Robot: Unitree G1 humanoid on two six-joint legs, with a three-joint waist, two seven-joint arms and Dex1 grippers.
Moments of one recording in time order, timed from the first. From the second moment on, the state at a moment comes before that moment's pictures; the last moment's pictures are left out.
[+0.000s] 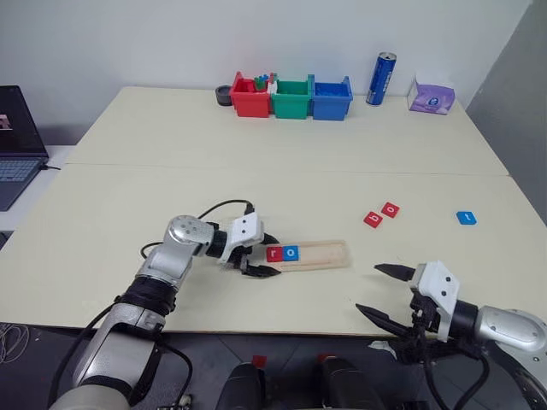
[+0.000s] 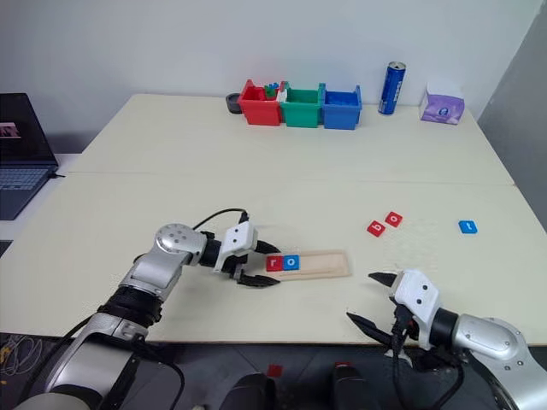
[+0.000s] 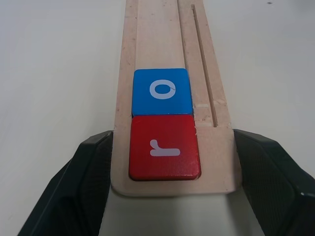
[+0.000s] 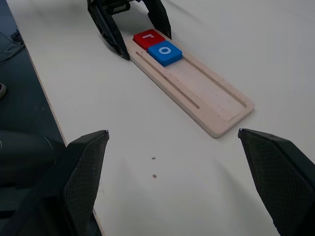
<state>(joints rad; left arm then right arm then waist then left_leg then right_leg) -0.61 0.52 -0.30 0.41 -0.05 0.05 -1.35 0.31 -0.76 -0.12 -0.71 0.42 0.45 0.75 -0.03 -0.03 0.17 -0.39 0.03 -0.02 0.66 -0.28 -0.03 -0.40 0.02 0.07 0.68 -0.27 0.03</state>
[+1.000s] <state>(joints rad) -0.63 0.45 -0.36 0.37 -0.03 0.08 -1.35 0.37 -0.77 -0.18 -0.74 0.42 0.46 0.76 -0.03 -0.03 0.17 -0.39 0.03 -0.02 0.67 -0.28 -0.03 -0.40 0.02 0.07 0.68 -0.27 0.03</state>
